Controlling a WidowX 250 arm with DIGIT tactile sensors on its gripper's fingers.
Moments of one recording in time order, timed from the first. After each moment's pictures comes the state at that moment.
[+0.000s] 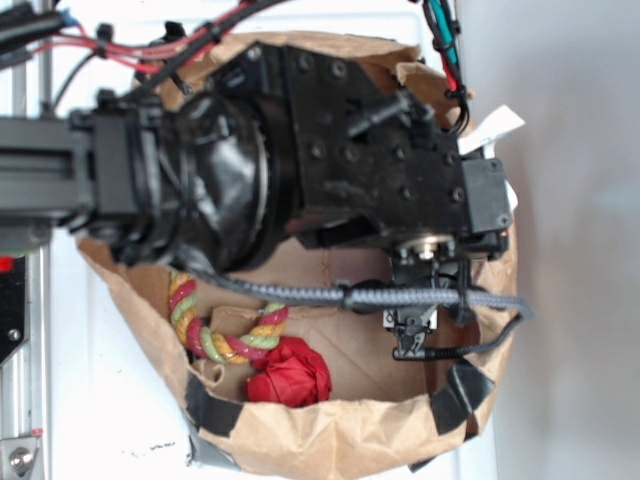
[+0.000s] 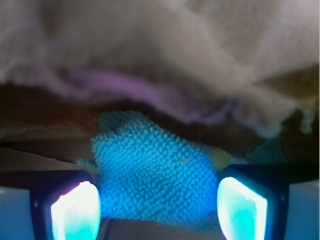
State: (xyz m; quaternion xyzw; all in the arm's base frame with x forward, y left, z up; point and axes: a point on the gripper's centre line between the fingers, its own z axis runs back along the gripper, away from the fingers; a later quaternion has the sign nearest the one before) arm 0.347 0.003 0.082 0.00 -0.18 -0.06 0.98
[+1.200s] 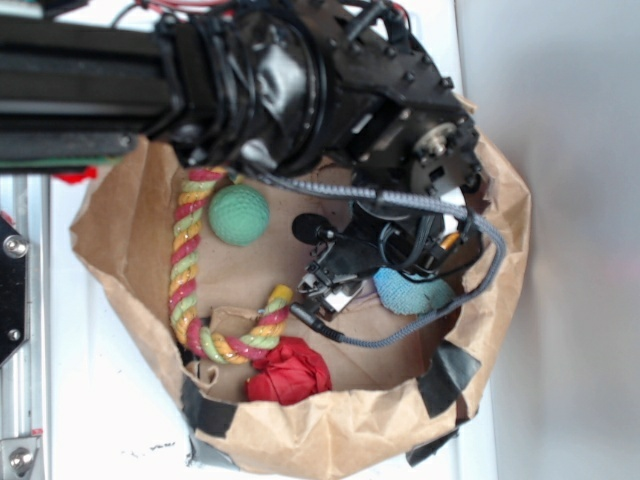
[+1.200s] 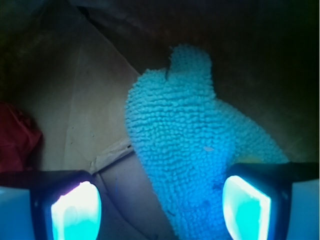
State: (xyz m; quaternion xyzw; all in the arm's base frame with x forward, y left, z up) arm 0.329 0.014 0.053 -0.07 -0.15 -0.40 0.90
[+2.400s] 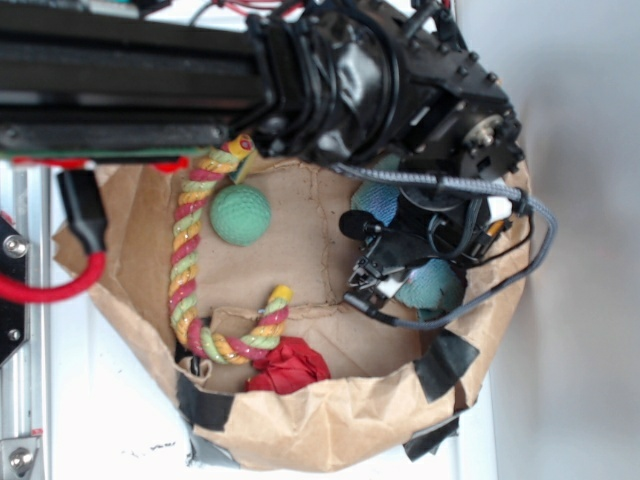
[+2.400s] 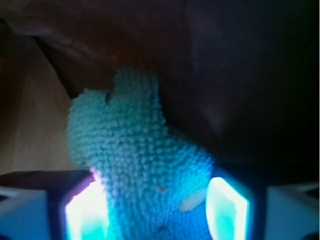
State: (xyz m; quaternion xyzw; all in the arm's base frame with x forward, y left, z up) arm 0.361 0.008 0.040 -0.08 -0.17 -0.39 0.90
